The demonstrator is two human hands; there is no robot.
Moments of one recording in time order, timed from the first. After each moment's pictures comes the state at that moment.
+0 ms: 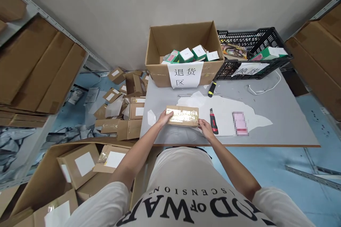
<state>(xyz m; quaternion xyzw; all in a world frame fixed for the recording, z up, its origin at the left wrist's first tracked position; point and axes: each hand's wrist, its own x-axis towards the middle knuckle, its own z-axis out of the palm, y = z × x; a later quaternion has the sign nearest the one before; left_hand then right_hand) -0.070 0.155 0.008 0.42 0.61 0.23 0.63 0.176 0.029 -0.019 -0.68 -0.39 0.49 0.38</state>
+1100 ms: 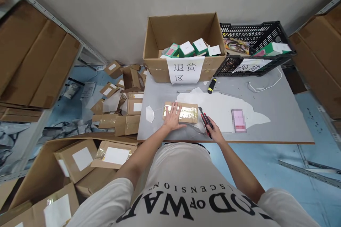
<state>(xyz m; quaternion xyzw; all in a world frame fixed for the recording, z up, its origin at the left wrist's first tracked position) -0.028 0.118 0.026 0.74 0.46 0.17 0.45 0.219 -0.013 -0.017 -0.65 -0.36 0.54 0.39</state>
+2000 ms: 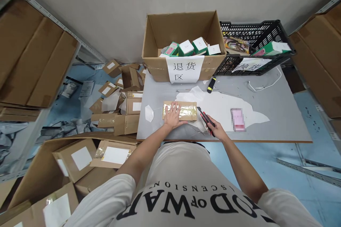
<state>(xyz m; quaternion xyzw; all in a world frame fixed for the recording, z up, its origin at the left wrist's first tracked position) -0.019 0.119 0.009 0.87 0.48 -0.03 0.08 0.236 -0.003 0.002 -0.62 -0.37 0.58 0.38</state>
